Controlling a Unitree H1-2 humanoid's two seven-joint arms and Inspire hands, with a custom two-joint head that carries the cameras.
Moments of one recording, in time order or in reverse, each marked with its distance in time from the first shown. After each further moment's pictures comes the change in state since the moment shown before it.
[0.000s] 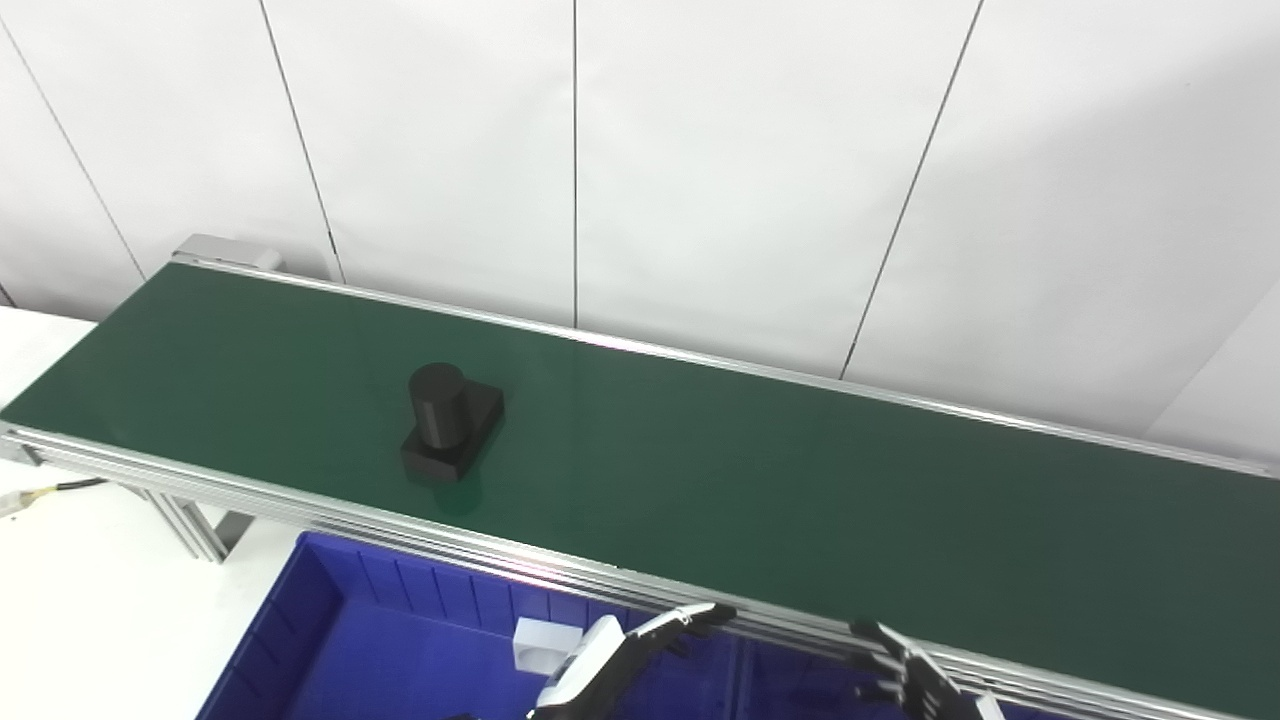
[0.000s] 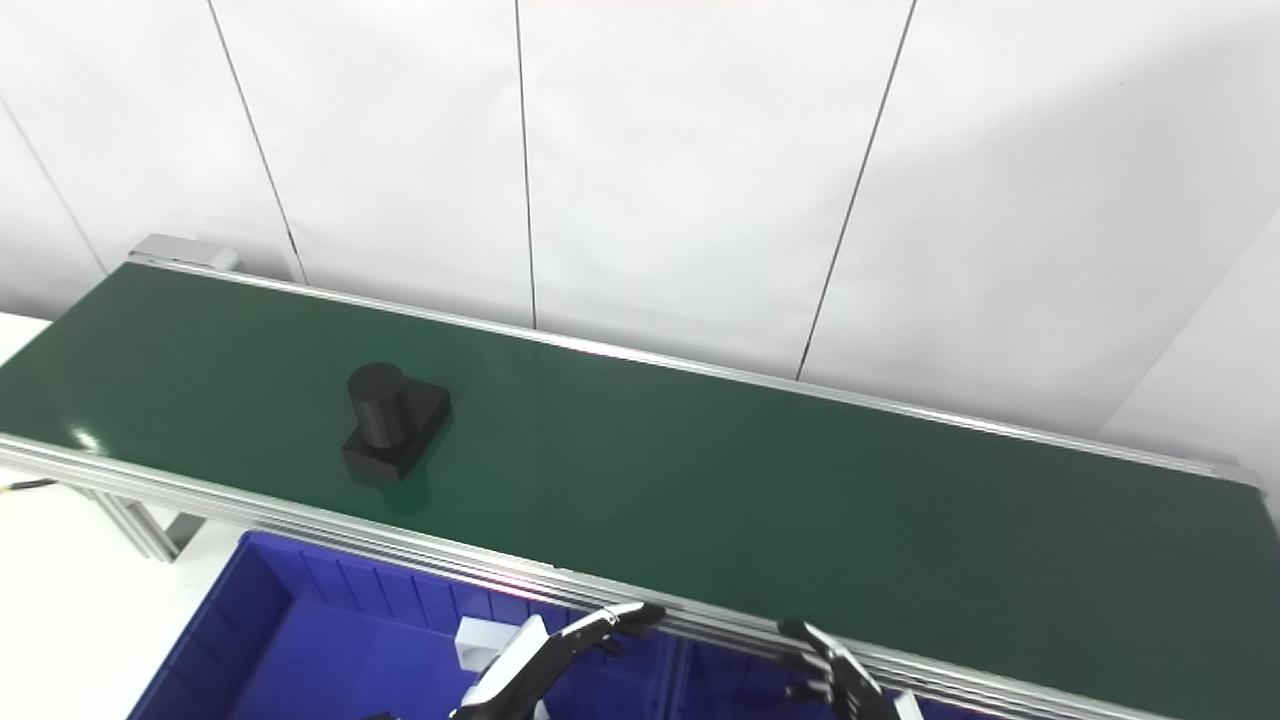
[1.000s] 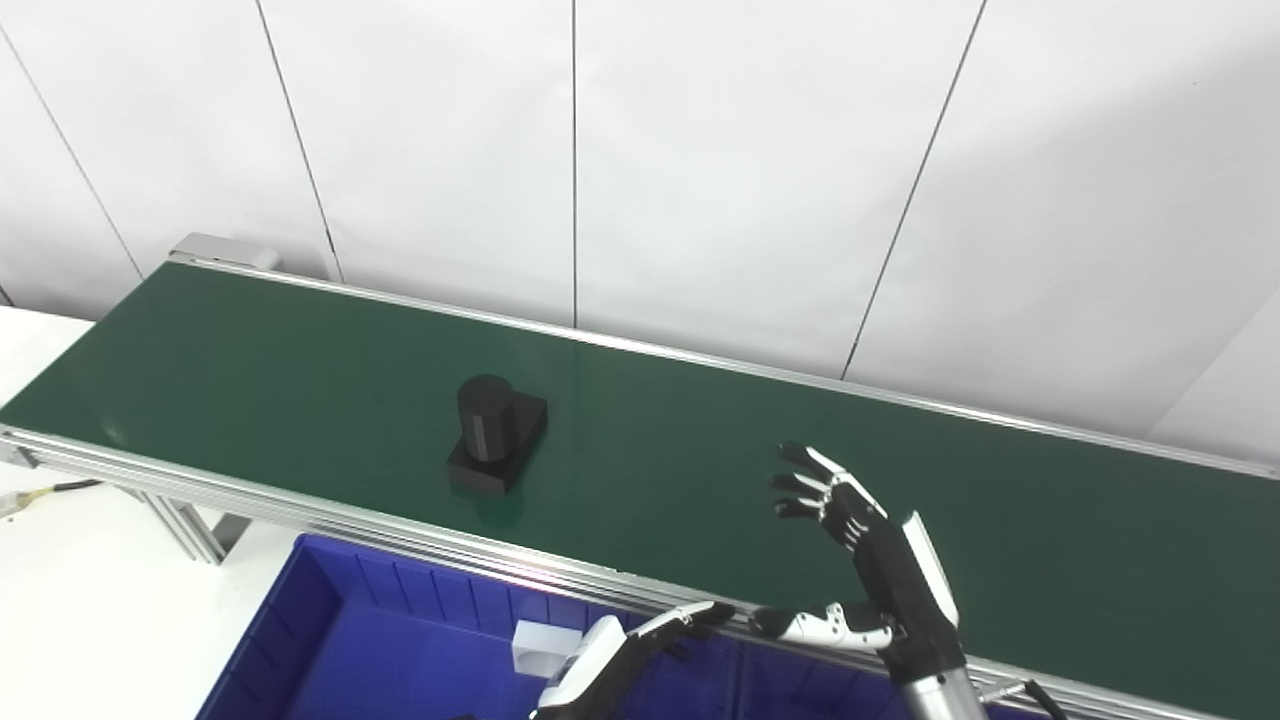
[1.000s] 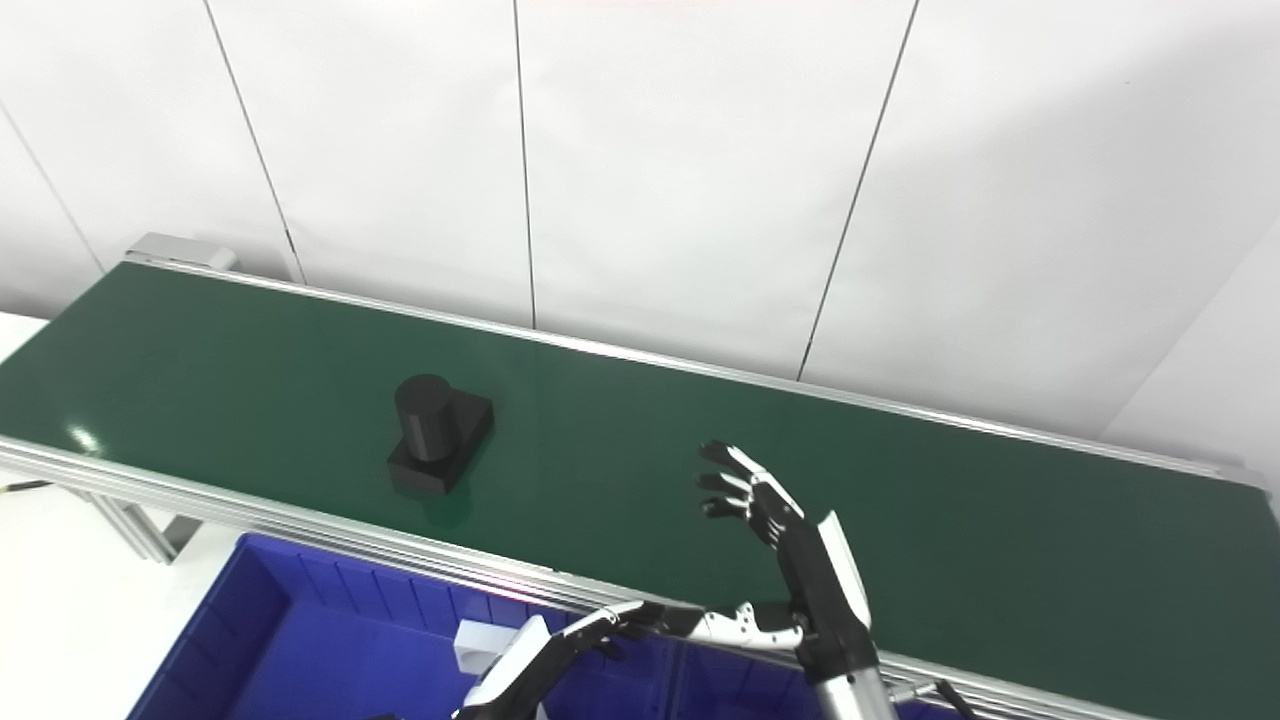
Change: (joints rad) left arm -0.019 -0.002 -0.037 0.031 0.000 0.000 0.047; right arm -0.262 0.103 0.031 -0.054 -0.023 0.000 0.034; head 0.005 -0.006
